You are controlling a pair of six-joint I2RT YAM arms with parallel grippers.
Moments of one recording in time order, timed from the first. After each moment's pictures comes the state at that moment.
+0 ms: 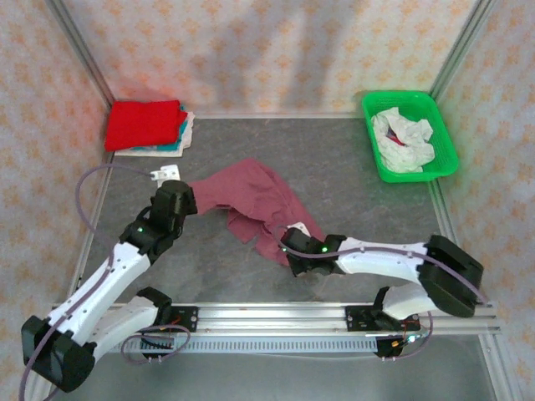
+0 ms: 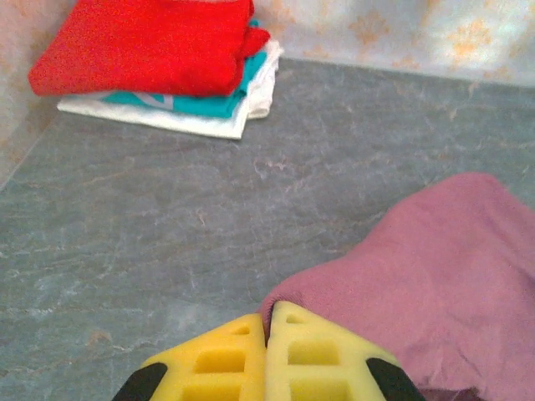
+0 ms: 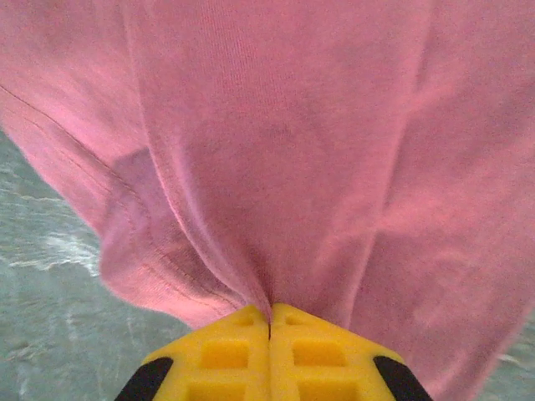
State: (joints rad) left arm -0.39 0.88 0.72 -0.43 -0.55 -0.38; right arm 1.06 1.33 0.69 -0.53 0.24 0.56
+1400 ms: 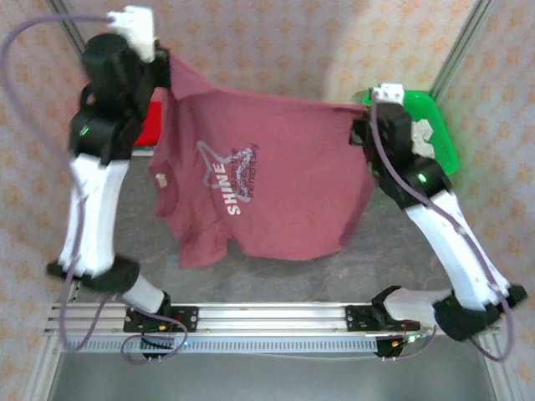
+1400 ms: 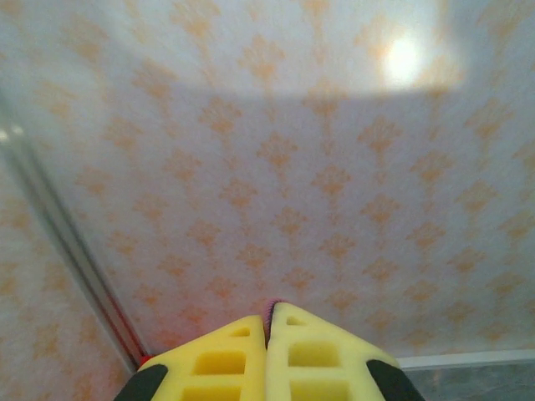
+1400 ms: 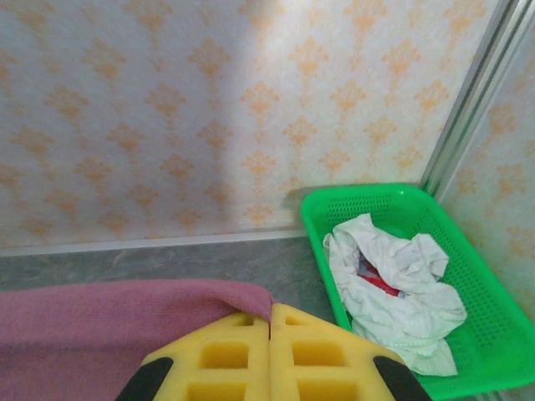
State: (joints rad) left arm -0.22 1.67 2.34 -0.77 -0.34 0.15; right arm 0.48 1.31 1.63 -0.68 0.59 0.16
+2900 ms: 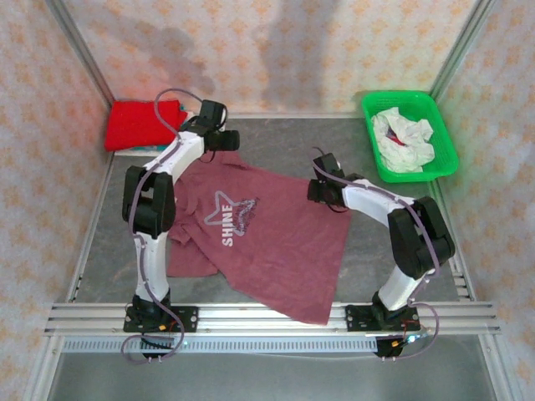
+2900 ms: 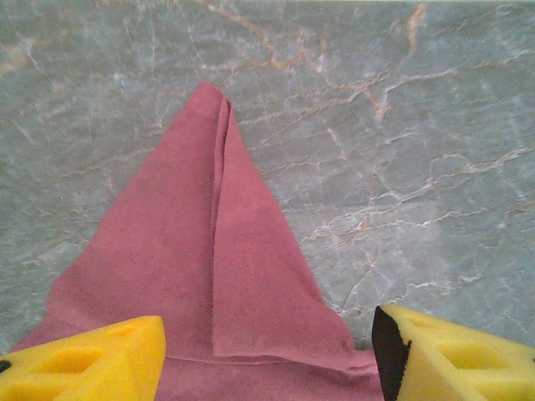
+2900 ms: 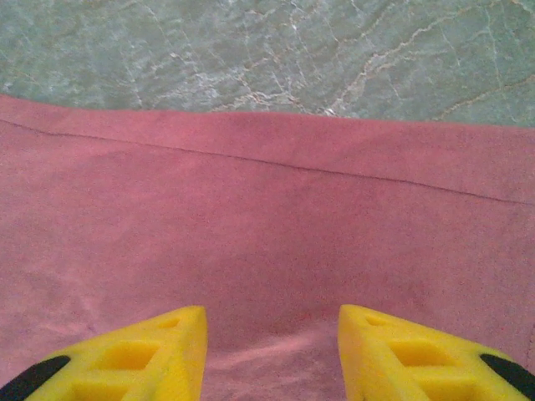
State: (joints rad) left arm -0.19 2.14 1.78 -0.54 -0.03 -0.24; right arm 0.44 1.68 1.03 -0.39 0.14 0.51
